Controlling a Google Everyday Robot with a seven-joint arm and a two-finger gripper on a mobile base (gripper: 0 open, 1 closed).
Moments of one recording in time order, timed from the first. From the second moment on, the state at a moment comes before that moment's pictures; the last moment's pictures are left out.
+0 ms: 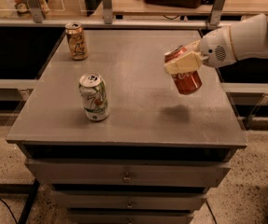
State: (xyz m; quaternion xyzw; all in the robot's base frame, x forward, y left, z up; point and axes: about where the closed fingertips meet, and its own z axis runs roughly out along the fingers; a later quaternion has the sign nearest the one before) arm 0.597 -0.119 0.918 -0.44 0.76 0.29 0.39
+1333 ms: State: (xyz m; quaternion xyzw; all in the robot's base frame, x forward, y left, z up) arm 0.592 -0.136 0.925 -0.40 0.62 0.44 0.52
